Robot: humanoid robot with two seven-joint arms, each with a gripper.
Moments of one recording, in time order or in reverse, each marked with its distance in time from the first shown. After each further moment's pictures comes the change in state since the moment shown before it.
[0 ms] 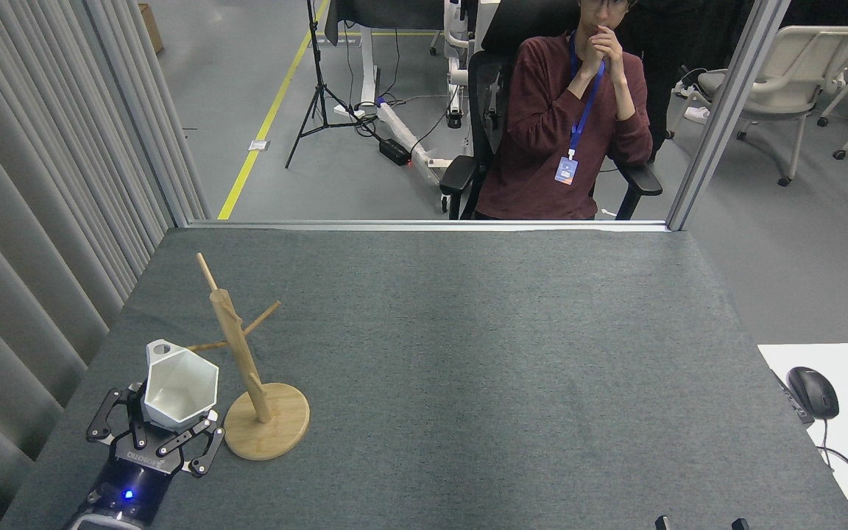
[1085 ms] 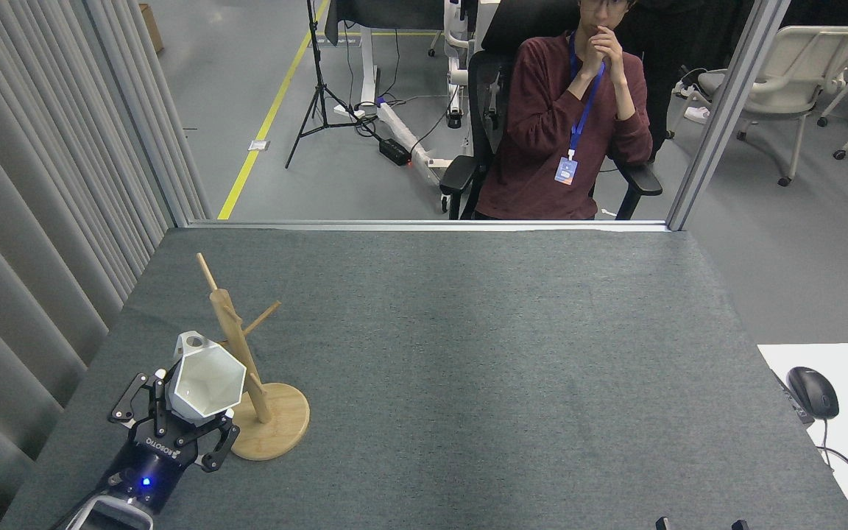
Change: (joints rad) left arm -0.032 0.030 -0.063 0.010 -0.133 -0.006 0.010; right arm -0.007 0.000 0.000 0.027 -0.001 -0.001 -0.027
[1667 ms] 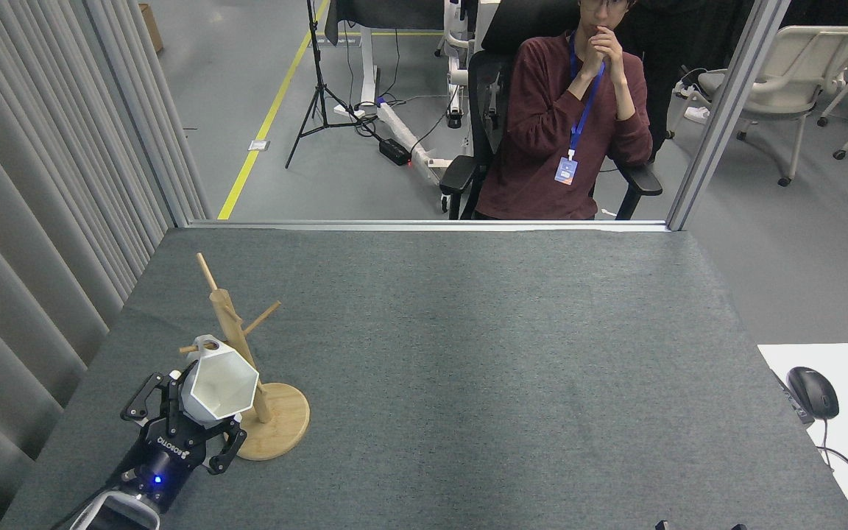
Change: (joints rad) left arm -0.024 0.000 -0.016 0.040 -0.070 0.001 0.000; right arm -0.005 0.001 0.000 0.030 -0.002 -0.005 -0.021
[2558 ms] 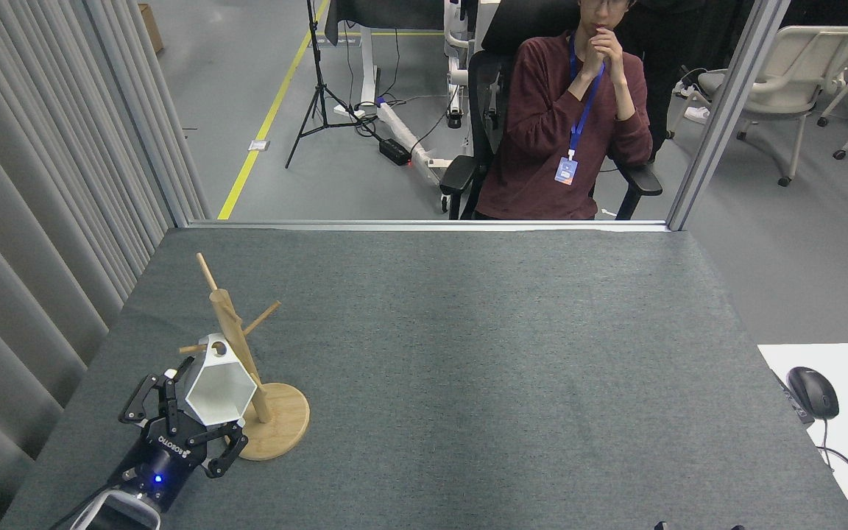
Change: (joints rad) left arm -0.006 0.000 0.001 0.020 0.002 0.001 0.022; right arm -0.001 0.005 0.000 0.007 0.000 -0.003 -0.007
